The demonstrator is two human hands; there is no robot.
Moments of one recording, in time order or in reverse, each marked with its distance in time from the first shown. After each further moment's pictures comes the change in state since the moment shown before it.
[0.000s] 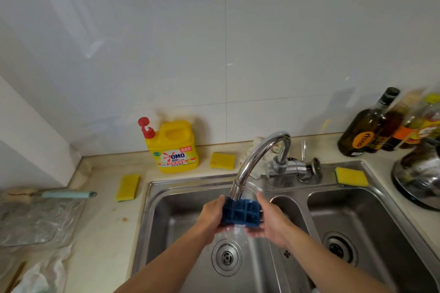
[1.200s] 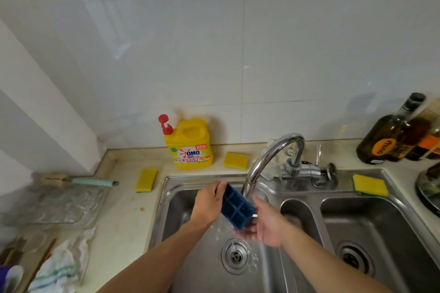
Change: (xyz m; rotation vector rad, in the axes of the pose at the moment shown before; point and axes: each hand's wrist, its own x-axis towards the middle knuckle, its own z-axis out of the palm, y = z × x) left_hand -0.019 0.025 -0.036 0.628 0.280 0.644; right_hand 0.008 0.002 0.025 0.152 -0.244 0.175
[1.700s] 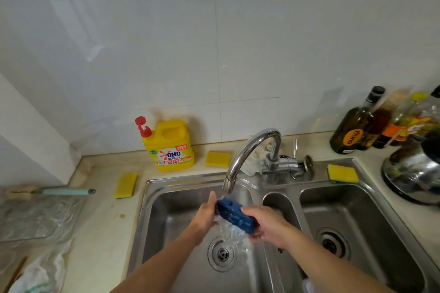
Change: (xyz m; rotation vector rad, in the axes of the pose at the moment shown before) left_hand -0.027 0.000 0.039 -0.481 -0.362 -0.345; right_hand -0.028 0.009 -0.037 -0.418 0.166 -0.136
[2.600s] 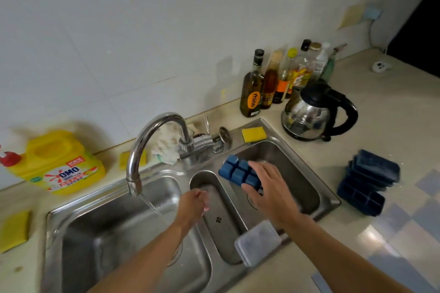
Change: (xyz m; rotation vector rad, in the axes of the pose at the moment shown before) left_hand 0.018 0.006 0.161 0.329 -0.093 0.019; right_hand -0.099 0.083 -0.147 -0.737 0.903 -0.630
